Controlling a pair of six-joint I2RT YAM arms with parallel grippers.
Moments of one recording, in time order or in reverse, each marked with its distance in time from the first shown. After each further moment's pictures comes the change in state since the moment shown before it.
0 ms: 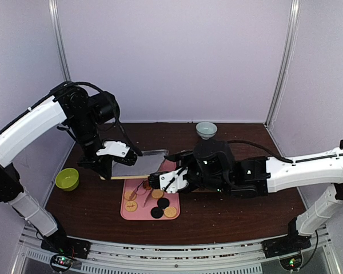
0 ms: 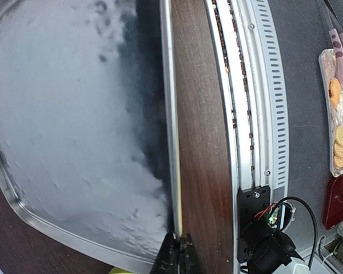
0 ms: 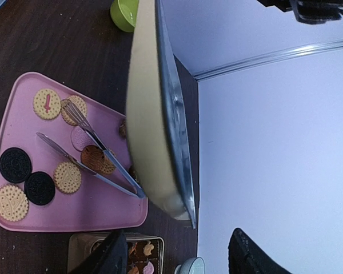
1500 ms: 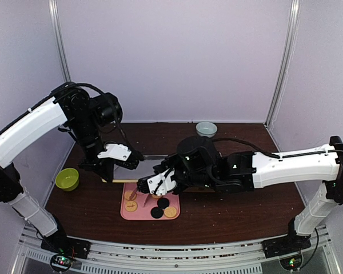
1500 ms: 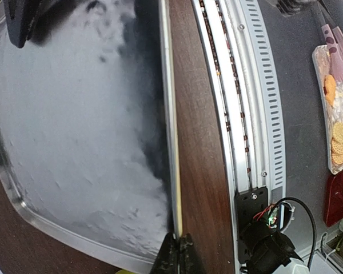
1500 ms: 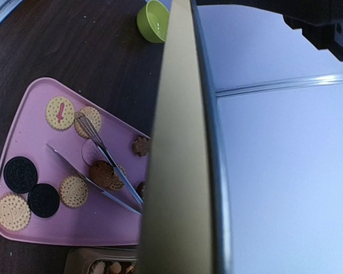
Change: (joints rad) left arm -0.048 0.000 0.001 -0.001 0.011 0.002; right arm -0.003 0.101 0.121 -0.090 -0.102 -0.060
